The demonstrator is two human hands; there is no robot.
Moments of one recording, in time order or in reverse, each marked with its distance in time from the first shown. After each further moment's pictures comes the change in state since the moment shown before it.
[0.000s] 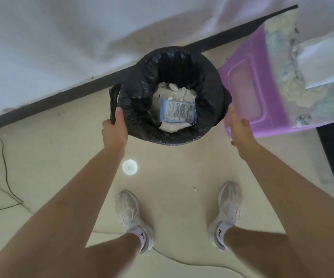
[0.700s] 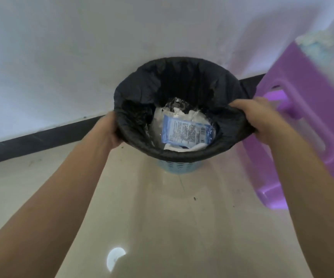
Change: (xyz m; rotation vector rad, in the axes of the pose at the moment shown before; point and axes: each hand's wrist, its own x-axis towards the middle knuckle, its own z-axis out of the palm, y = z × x) left_hand 0.158 0.048 0.066 -0.561 -0.431 0.276; right_hand 0.137 -0.080 0.047 0.142 0.006 -0.634
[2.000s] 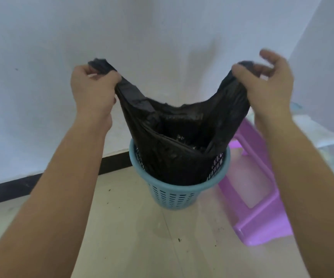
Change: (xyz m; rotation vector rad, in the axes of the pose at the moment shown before) left_hand -0.120 0.151 0.066 -0.116 0.154 0.806; right_hand -0.082 -0.156 -0.055 0.265 0.392 -0.683
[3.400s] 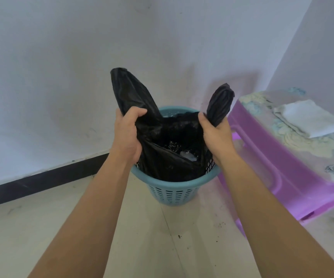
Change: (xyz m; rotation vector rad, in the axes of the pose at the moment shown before) left_hand -0.056 -0.085 0.029 -0.319 -0.275 -0.339; right_hand -0.056 0.113 0.035 -0.020 -0.189 0.361
